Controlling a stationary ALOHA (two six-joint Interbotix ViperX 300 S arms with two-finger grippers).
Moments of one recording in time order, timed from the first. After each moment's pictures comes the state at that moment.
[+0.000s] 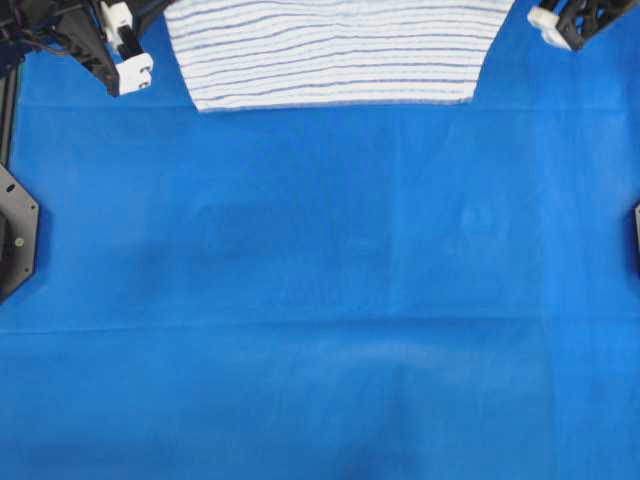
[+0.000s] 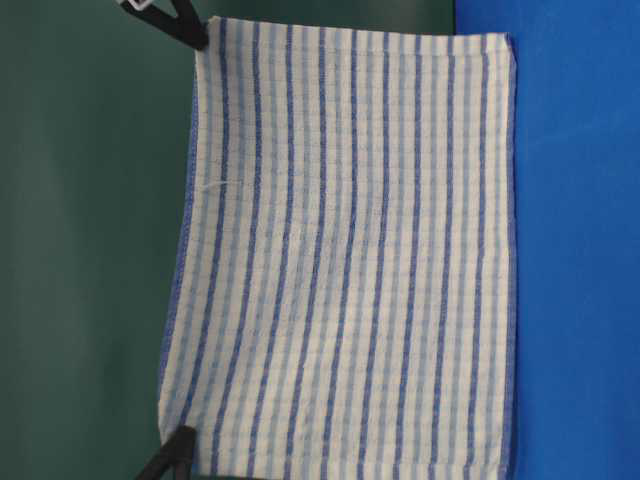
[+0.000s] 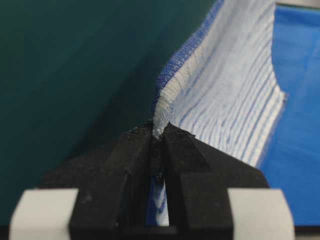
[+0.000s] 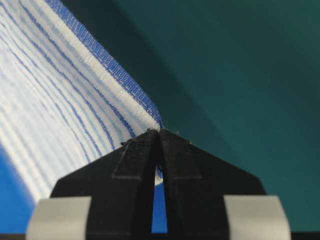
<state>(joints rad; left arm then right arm) 0.54 -0.57 0.96 -0.02 -0.35 0.20 -0.52 -0.54 0.68 -0.62 0.47 0.35</state>
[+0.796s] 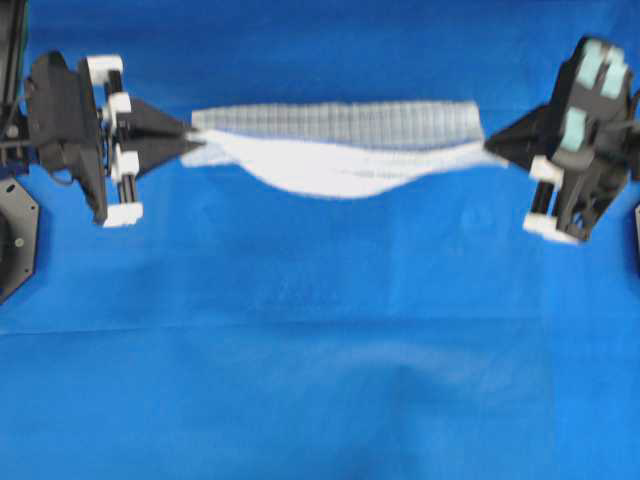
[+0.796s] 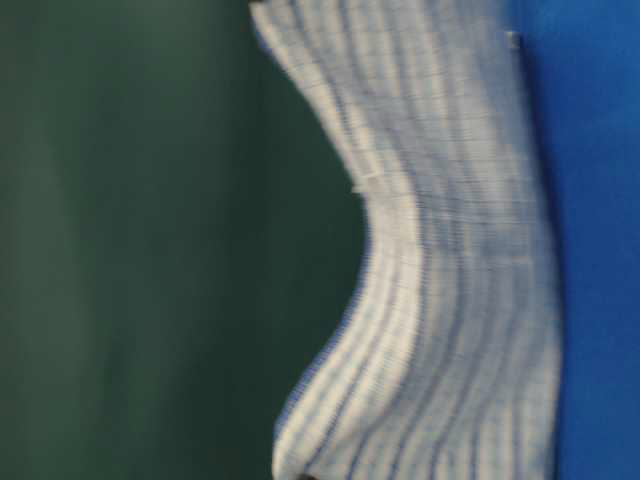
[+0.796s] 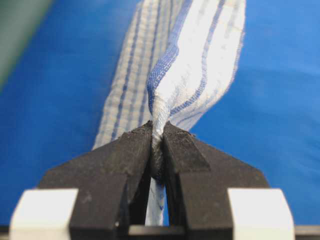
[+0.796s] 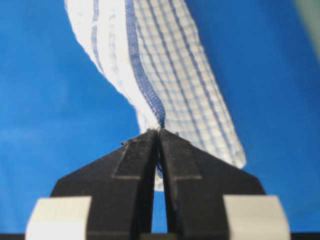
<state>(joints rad) 0.17 -0.58 1.15 -0.02 -0.35 0.16 0.10 -0.55 0.75 -0.56 0.71 0.66</state>
